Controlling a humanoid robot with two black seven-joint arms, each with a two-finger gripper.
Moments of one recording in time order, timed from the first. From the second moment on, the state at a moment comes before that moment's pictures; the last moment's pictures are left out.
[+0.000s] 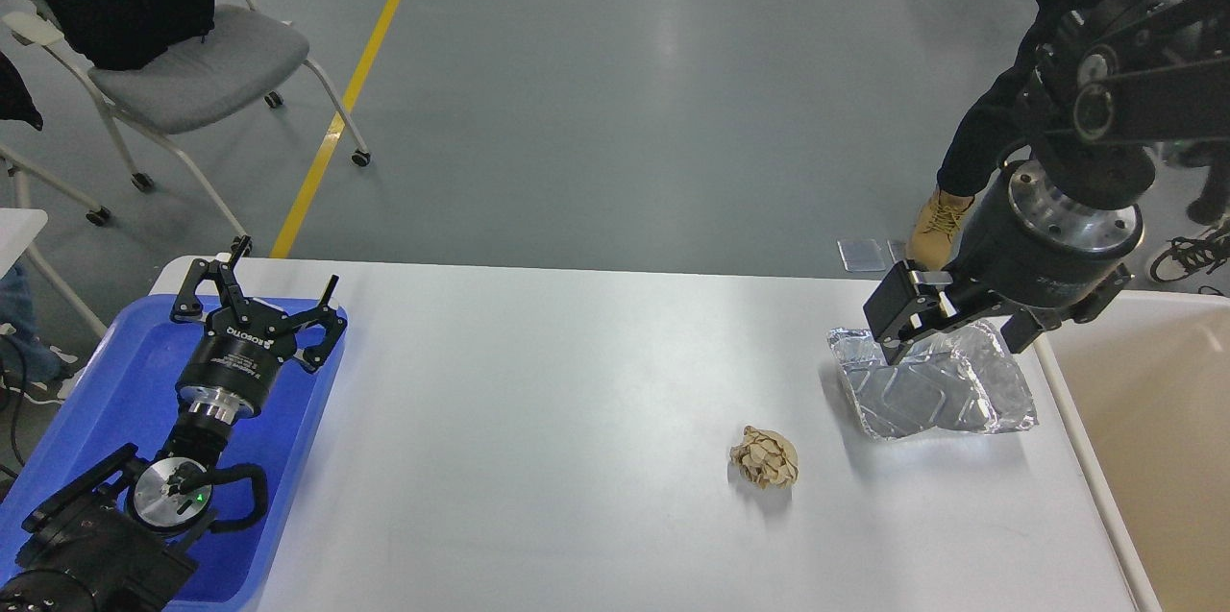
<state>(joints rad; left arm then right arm) -0.47 0.32 -0.95 -0.46 -0.12 -0.78 -0.36 2.46 -0.21 -1.36 1.61 -0.10 0.66 0.05</state>
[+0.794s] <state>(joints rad) -0.47 0.33 -0.95 -0.46 -0.12 -0.78 -0.36 2.41 -0.22 -1.36 1.54 -0.13 0.66 0.05</state>
